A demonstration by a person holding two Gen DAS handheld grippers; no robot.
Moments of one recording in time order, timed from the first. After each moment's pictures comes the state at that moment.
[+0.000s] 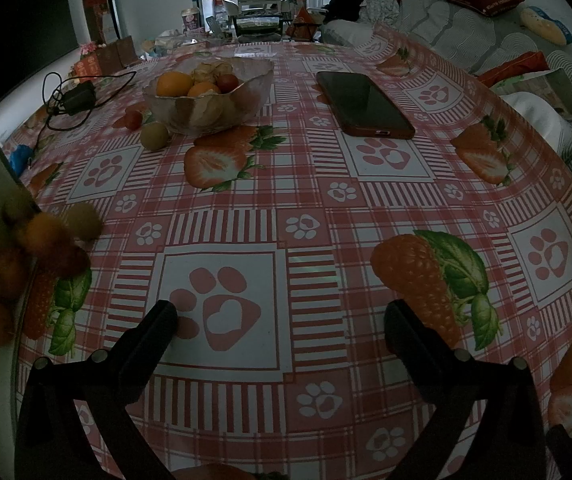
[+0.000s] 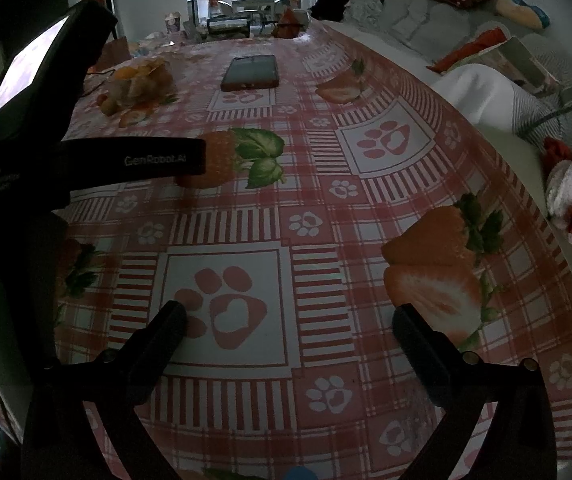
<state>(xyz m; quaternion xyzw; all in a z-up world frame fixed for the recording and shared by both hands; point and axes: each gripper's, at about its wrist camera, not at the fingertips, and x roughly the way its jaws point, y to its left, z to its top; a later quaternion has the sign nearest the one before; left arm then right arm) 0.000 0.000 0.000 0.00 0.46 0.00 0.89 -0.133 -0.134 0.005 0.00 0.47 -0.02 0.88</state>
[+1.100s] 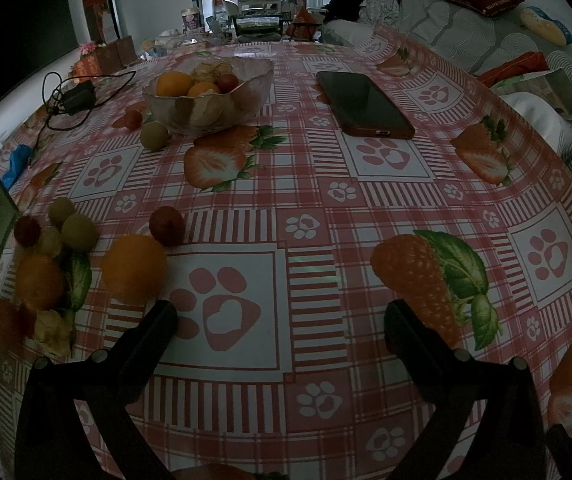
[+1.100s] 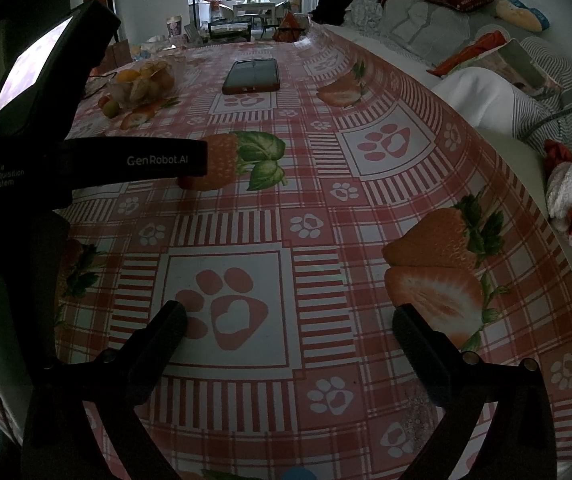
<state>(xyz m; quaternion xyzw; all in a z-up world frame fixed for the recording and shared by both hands) 0.000 0.000 0.000 0.00 0.46 0.00 0.89 -0.133 -0.133 0.006 -0.01 0.47 -0.02 0.88</state>
